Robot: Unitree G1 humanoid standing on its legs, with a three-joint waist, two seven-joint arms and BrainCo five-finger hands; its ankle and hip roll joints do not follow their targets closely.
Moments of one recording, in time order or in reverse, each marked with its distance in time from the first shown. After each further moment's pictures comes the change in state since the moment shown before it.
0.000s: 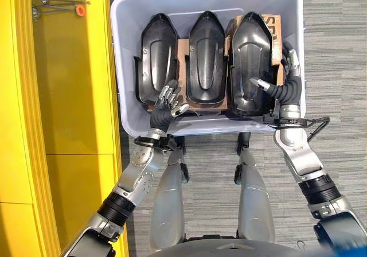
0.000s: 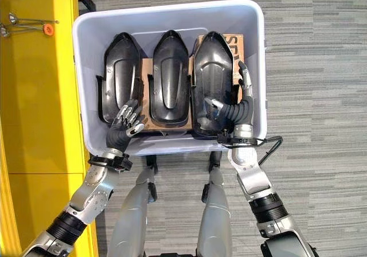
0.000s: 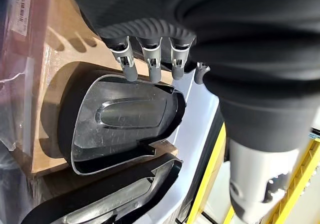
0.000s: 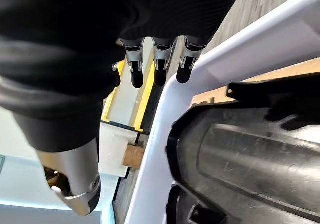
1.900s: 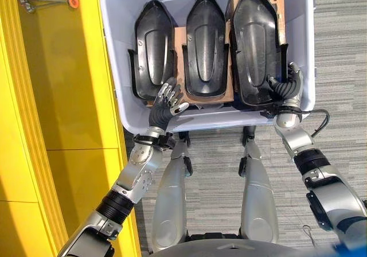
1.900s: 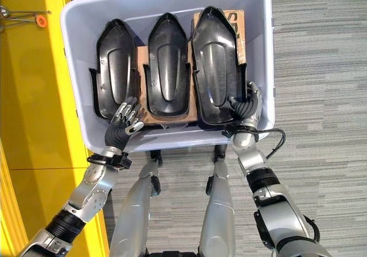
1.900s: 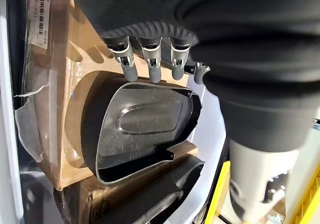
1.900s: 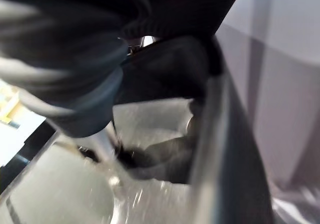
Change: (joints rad) left arm -0.015 0.010 -0.001 0.000 -0.001 -0.009 0.000; right arm -0.266 -0.009 0.033 0.544 -0.066 0.118 -0.117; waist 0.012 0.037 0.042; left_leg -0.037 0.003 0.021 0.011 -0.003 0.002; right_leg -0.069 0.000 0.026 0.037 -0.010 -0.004
